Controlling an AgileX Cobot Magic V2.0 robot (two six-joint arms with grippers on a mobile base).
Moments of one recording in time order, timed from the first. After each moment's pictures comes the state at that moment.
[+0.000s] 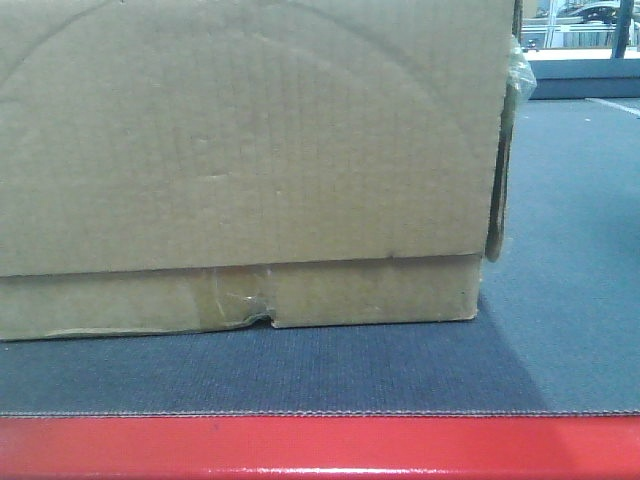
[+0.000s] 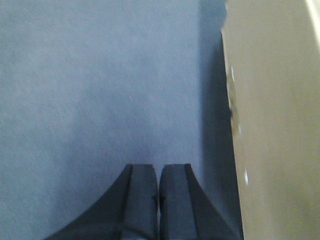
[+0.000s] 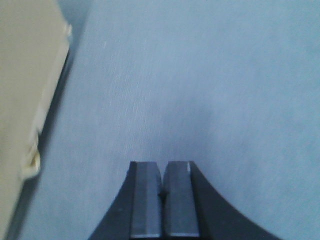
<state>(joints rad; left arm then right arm) -0.07 0.93 -0.69 0.27 0.53 -0.32 0.15 1.09 -0.90 -0.02 0.59 0.01</state>
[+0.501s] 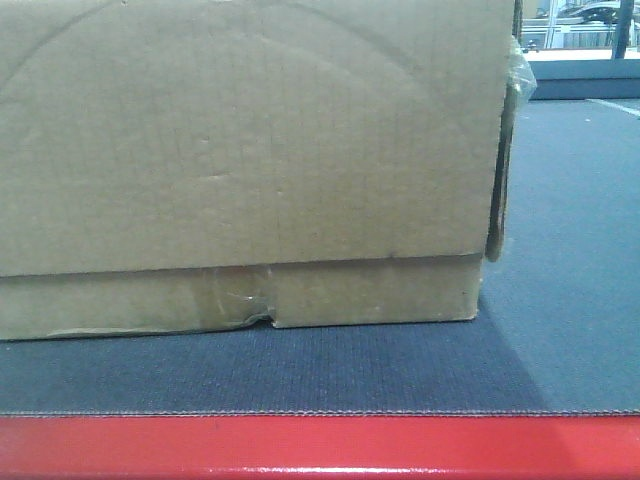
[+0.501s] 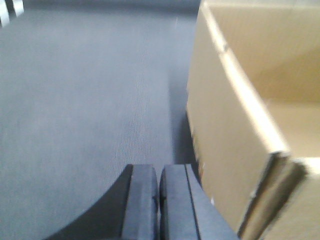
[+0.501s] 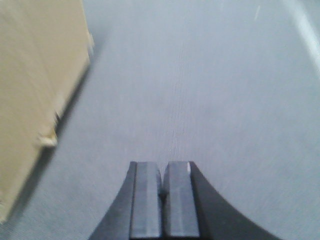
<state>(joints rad) -0.07 0.46 -0.44 0.27 0.31 -0.32 0.15 0.49 -0.40 -0.03 0.31 0.01</state>
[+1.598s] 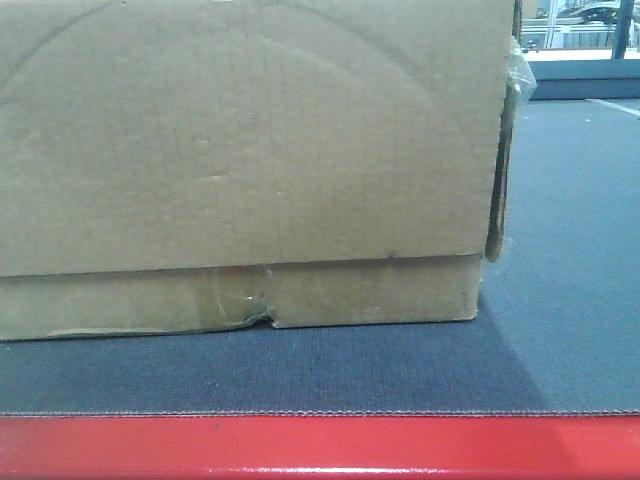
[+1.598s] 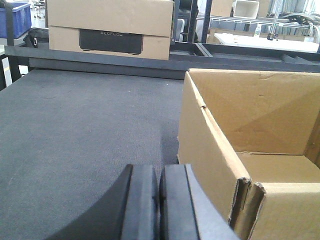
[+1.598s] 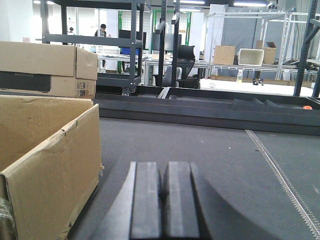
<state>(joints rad) -0.07 0.28 -0.42 0.27 0.30 -0.32 0.15 0.06 -0.36 -0.03 0.27 0.01</state>
